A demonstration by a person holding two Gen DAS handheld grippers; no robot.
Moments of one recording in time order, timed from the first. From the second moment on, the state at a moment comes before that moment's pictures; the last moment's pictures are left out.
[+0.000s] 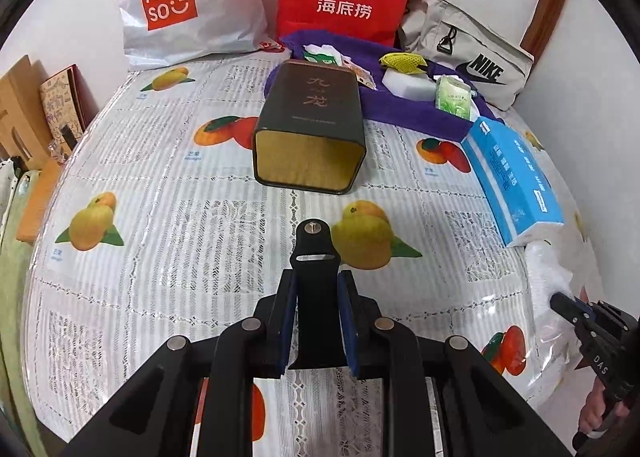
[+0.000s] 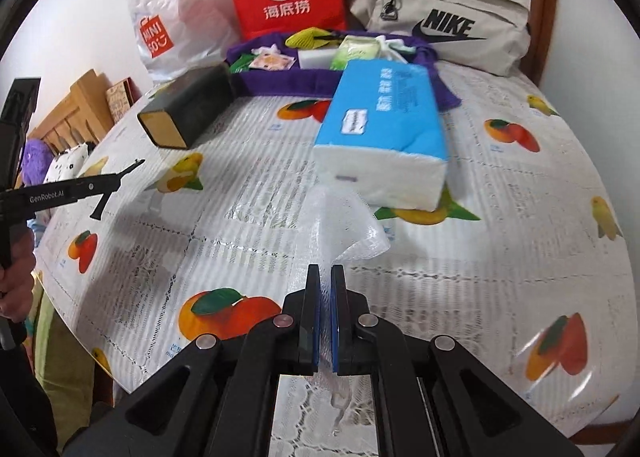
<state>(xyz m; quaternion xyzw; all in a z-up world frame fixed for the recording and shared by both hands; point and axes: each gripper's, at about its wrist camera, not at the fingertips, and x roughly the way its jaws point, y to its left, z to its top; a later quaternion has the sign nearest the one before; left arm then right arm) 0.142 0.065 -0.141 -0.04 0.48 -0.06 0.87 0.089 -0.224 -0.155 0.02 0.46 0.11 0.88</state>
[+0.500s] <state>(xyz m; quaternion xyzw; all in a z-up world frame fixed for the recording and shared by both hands) 0.148 0.060 -0.095 -0.04 0.45 -0.07 0.89 0.093 -0.228 -0.103 0.02 0.42 0.12 0.90</state>
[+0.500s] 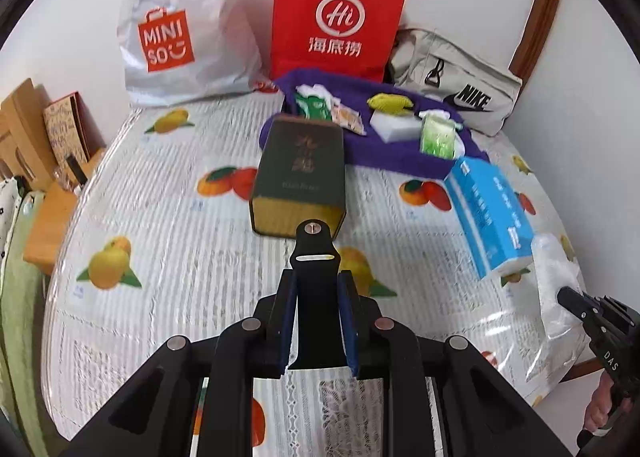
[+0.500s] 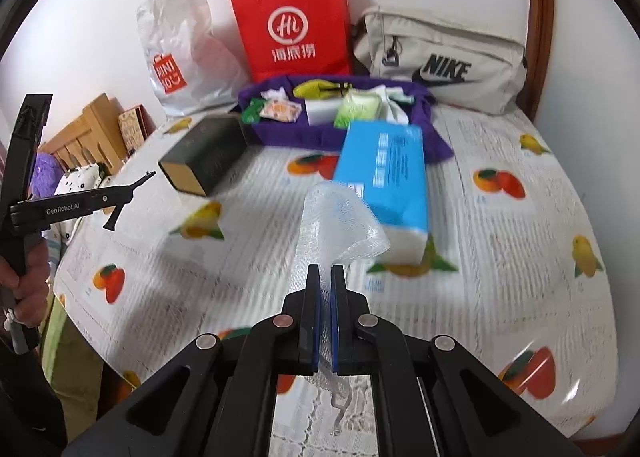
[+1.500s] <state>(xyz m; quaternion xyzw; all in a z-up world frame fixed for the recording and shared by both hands) 0.310 0.043 -0.069 -0.03 0.45 -0.09 0.89 0.268 -0.237 -0.060 0.02 0.38 0.11 0.92</state>
